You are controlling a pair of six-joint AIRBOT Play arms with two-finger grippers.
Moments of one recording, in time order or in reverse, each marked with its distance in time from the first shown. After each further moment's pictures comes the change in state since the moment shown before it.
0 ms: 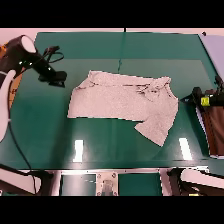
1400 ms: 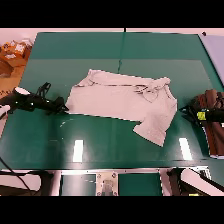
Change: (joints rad) left arm 0.228 0.093 -0.692 -0.473 0.430 0.198; right arm -0.030 0.204 -0.283 -0.076 -0.172 0.138
